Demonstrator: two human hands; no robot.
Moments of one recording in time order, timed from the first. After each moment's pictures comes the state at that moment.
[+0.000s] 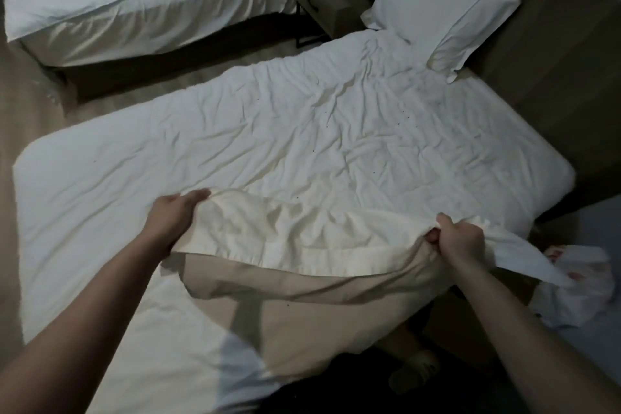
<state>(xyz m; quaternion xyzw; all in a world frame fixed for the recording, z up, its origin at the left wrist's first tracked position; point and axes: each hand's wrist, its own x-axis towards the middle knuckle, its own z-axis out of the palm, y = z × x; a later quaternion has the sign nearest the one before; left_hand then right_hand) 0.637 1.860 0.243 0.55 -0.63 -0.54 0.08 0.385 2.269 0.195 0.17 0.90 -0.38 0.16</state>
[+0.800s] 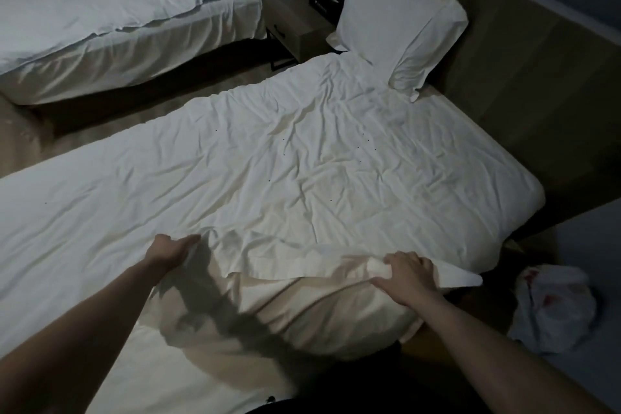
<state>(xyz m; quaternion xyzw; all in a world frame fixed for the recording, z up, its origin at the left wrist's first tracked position) 0.514 1.902 0.148 0.60 -0.70 -0.38 -0.09 0.283 2.347 0.130 -0.20 0.93 0.01 0.30</state>
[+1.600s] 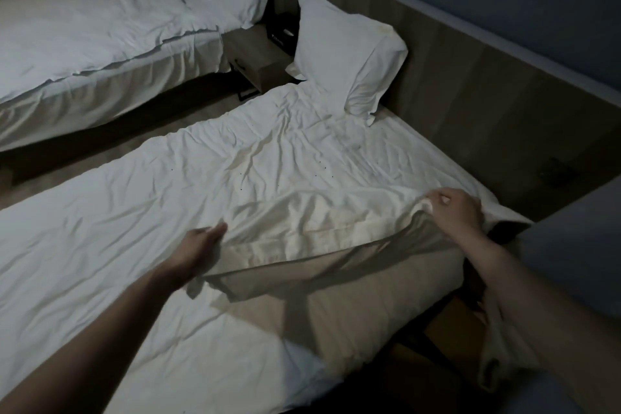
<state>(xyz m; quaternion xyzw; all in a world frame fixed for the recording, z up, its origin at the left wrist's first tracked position) 0.335 2.049 0.247 0.43 -0.71 -0.55 -0.03 0.066 2.453 0.238 -0.01 0.96 -0.28 0.08</state>
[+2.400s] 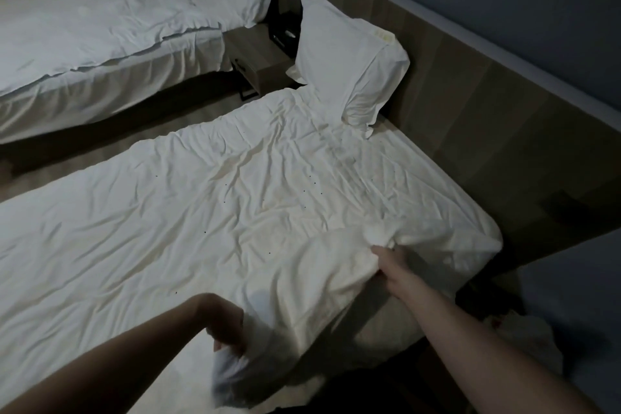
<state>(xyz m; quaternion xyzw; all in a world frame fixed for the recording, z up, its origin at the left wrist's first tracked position) 0.256 2.133 0.147 0.18 -0.74 -0.19 -0.62 0.025 2.406 0.125 0.22 0.74 -0.55 0.31</state>
